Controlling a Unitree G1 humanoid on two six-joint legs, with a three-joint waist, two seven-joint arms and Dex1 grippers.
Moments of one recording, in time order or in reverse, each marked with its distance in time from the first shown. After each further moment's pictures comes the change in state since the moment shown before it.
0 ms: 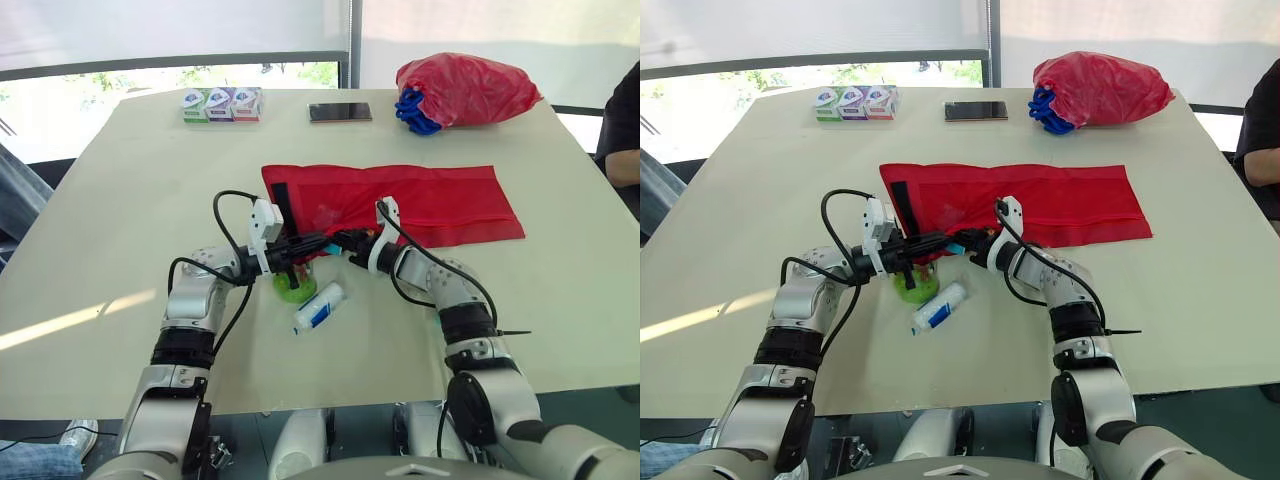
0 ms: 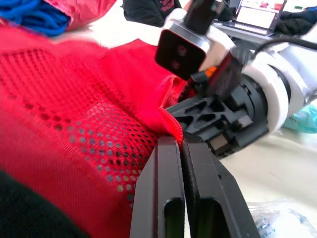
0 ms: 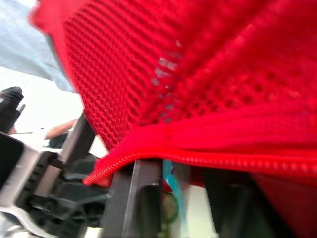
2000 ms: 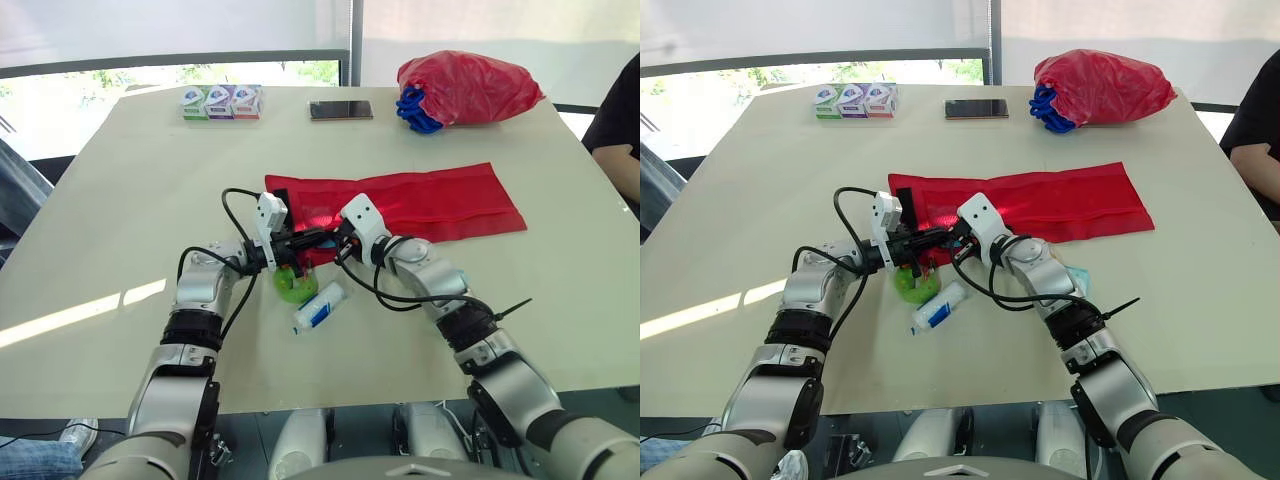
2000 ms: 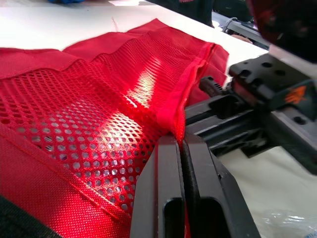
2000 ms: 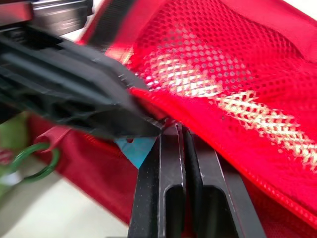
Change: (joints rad) left arm -0.089 -0.023 0.008 0.154 0.010 0.065 0.042; right arm -0.059 -0.129 0.437 0.048 -0.610 -0.445 0.099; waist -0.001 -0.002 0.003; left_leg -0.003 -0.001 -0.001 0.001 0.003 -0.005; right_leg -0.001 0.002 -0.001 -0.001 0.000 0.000
